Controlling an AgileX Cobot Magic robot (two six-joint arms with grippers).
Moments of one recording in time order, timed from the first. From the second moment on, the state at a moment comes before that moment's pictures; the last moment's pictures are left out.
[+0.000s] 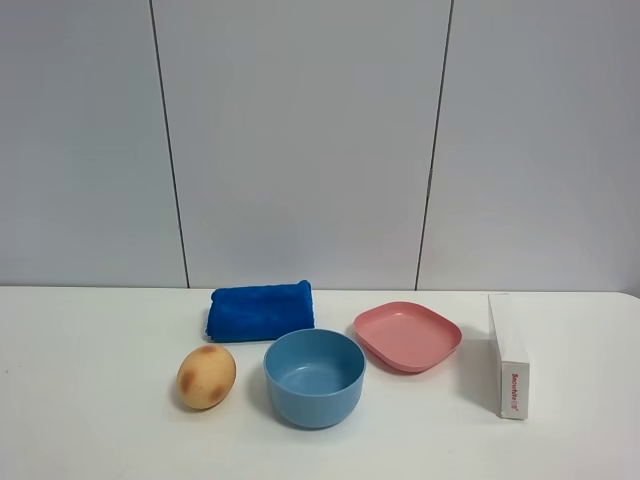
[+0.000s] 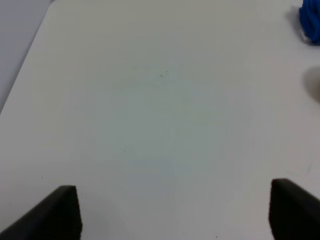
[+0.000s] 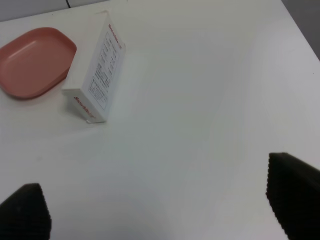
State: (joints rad) left arm 0.11 0.00 -0.51 0.03 1.05 0.03; right arm 0.04 0.00 -0.49 -0.01 1.06 0.06
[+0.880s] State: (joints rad) left arm 0.11 0.07 -0.63 -0.07 1.05 0.03; right arm 0.04 0.00 -0.49 -0.01 1.06 0.06
